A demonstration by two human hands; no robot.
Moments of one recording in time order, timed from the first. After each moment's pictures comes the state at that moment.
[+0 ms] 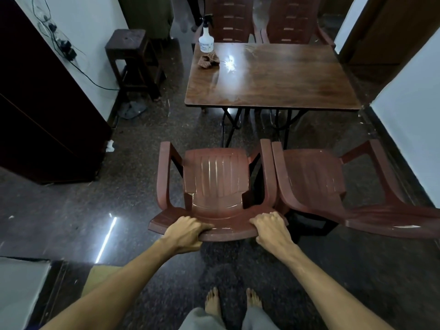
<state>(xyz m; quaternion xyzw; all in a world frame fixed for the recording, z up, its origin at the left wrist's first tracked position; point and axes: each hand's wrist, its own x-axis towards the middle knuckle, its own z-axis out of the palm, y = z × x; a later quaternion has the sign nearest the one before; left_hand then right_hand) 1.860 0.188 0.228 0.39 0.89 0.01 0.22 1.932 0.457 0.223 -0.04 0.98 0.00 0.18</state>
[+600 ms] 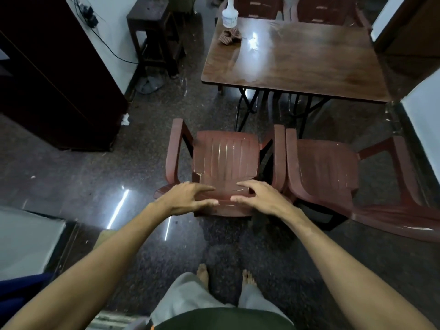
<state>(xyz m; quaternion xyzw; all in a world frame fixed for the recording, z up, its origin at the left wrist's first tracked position) 1.851 0.179 0.268 0.27 0.91 0.16 0.28 1.890 0.452 0.264 -0.02 0.92 -0.31 0.26</state>
